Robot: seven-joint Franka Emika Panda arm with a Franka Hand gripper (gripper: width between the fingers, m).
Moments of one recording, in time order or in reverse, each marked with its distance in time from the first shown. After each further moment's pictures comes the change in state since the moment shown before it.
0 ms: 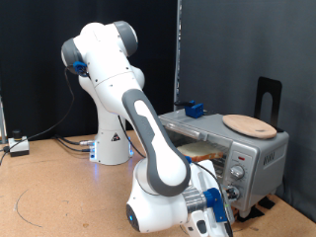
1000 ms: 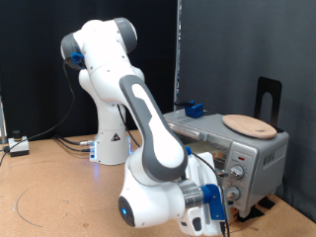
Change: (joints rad) arm -0.011 -0.065 -0.038 0.098 -0.145 -0.101 0.372
